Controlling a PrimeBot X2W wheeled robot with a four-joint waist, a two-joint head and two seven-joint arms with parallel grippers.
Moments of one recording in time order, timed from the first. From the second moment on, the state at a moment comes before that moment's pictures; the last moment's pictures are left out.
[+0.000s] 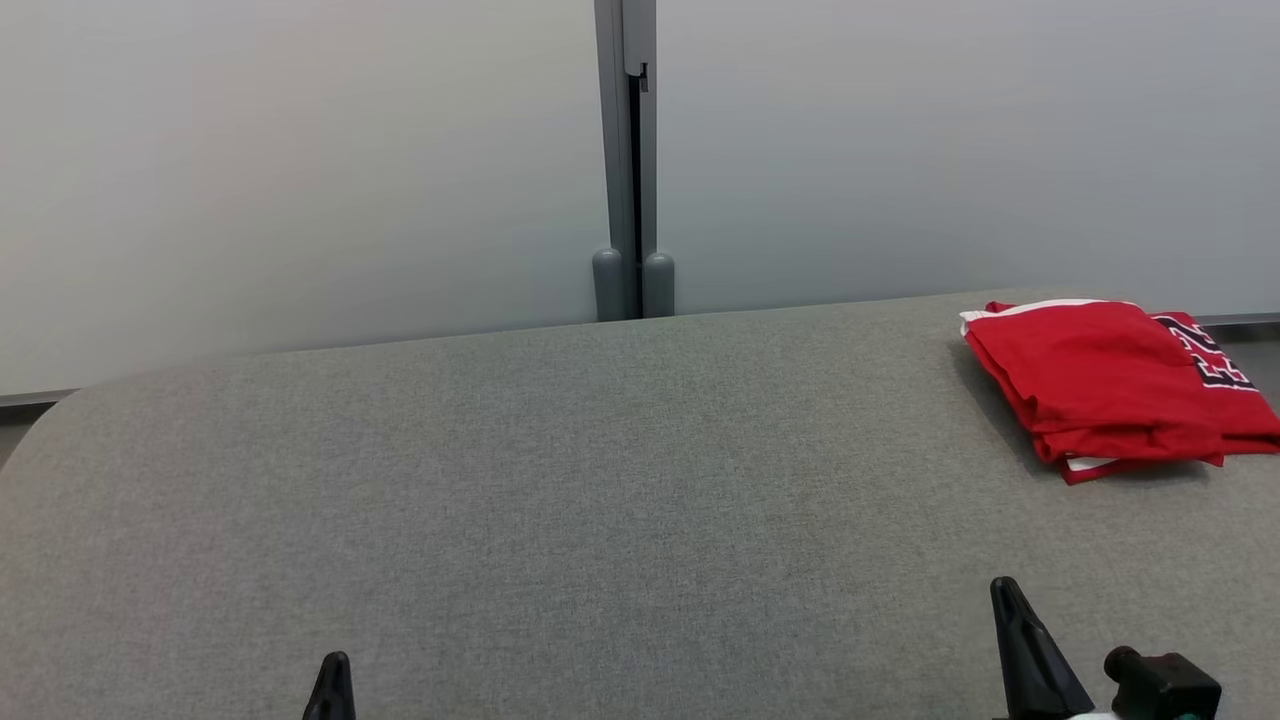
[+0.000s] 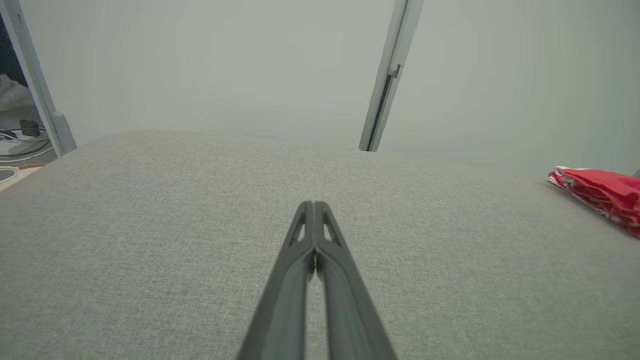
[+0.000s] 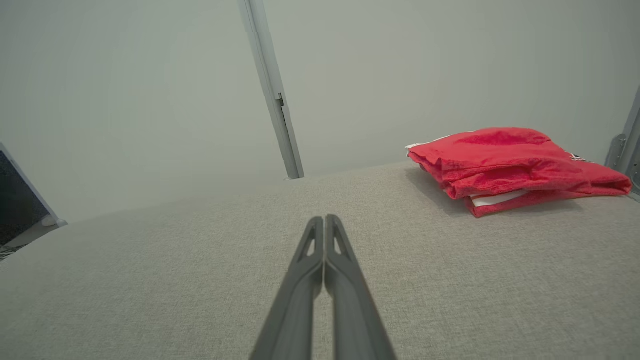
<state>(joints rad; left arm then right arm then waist) 0.25 0.05 -0.07 0.13 -0.29 0.07 -0.22 0.09 -0.05 0.10 0.28 0.25 0.13 -0.22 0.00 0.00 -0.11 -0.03</state>
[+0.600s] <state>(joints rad) 0.17 0.05 -0.04 0.16 -0.60 0.03 -0.16 0.05 -0.05 0.06 0.27 0.56 0.13 -0.15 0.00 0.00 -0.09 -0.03</state>
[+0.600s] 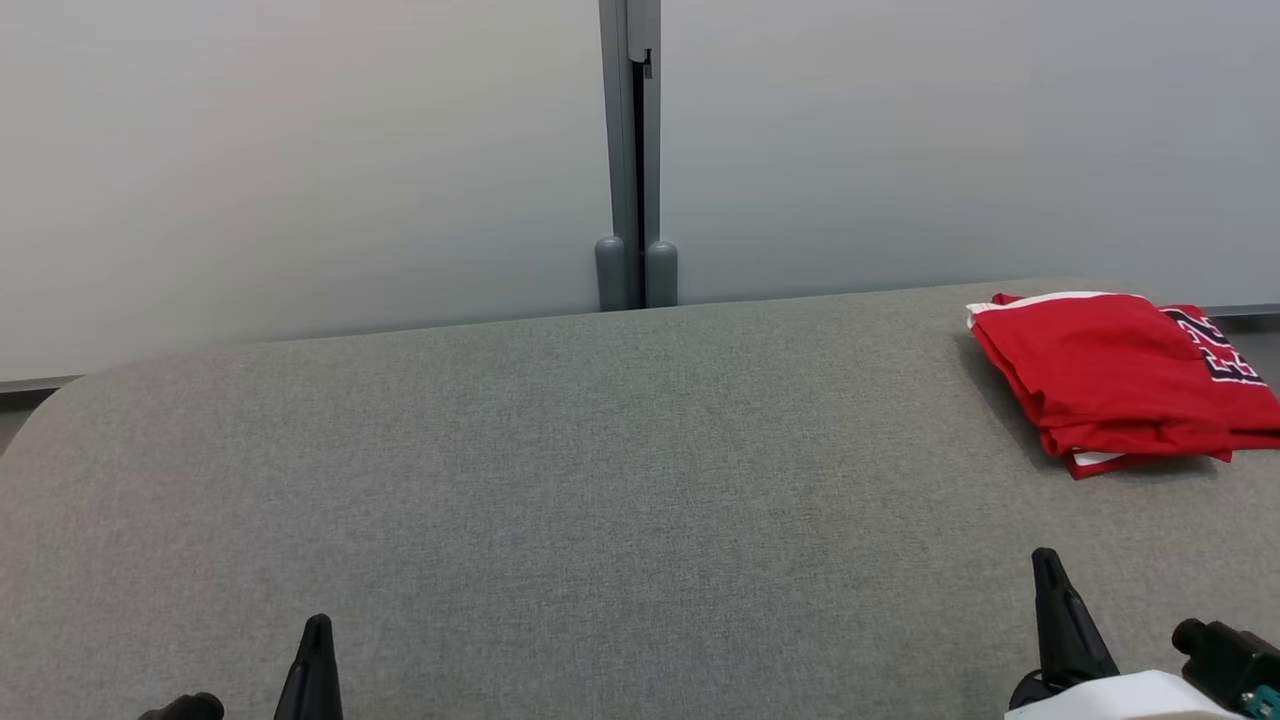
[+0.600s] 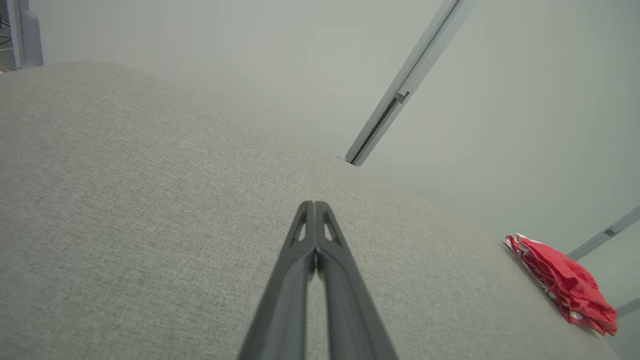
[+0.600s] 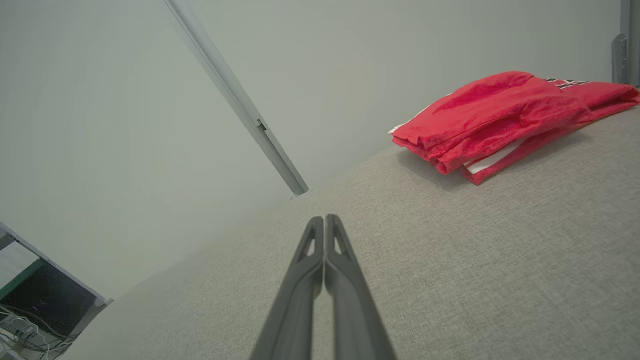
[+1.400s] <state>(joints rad) 0.08 0.06 0.00 0.19 -0.95 -0.03 -0.08 0.00 -0.05 0.00 0.27 0.92 0.13 -0.06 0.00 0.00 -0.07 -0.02</state>
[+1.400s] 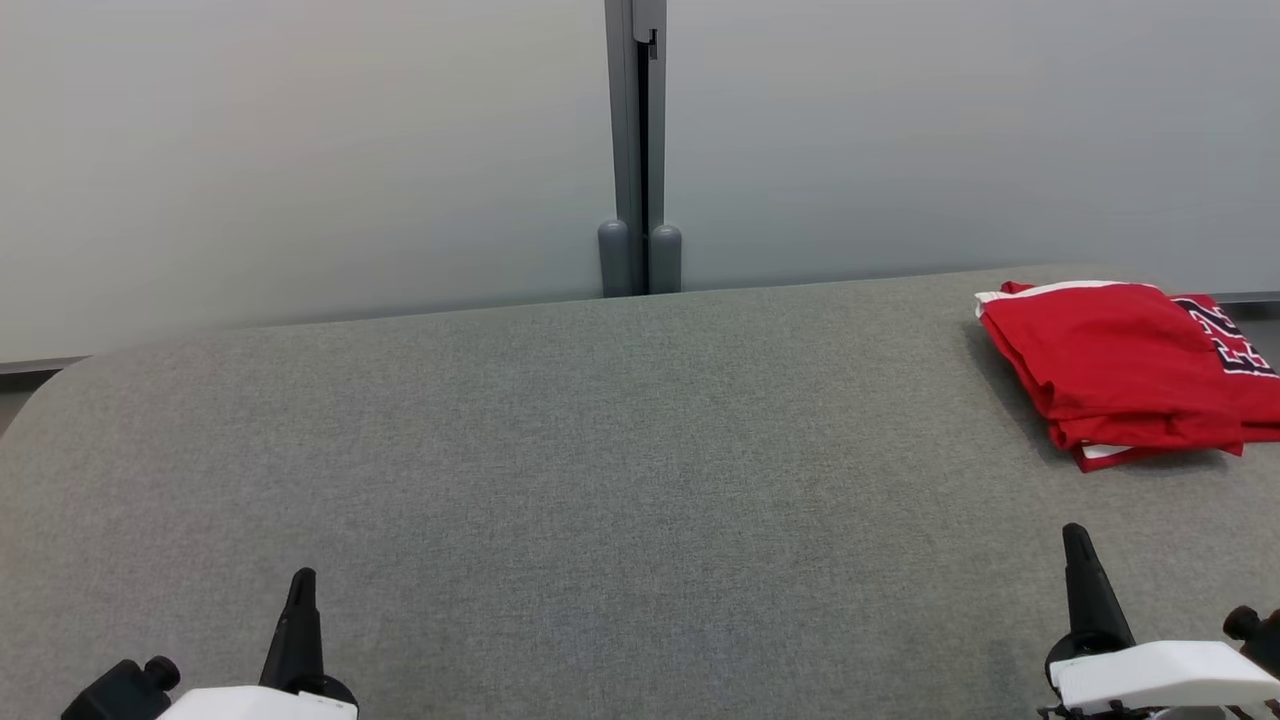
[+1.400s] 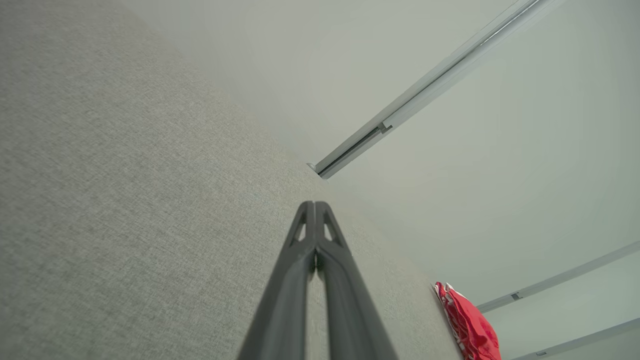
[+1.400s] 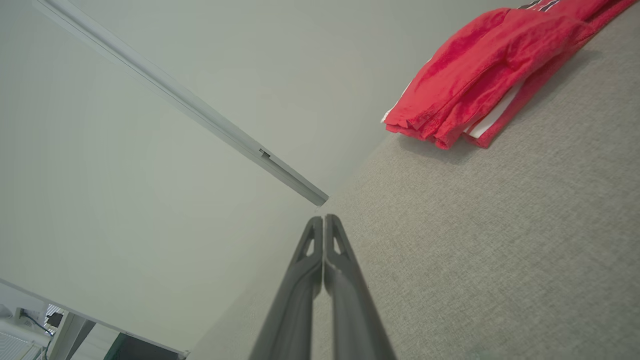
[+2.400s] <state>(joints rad) -0.01 0.06 0.04 0.21 -1.27 -0.07 0.00 -0.05 -0.05 -0.05 0.25 1.25 0.13 0.02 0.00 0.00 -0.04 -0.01</state>
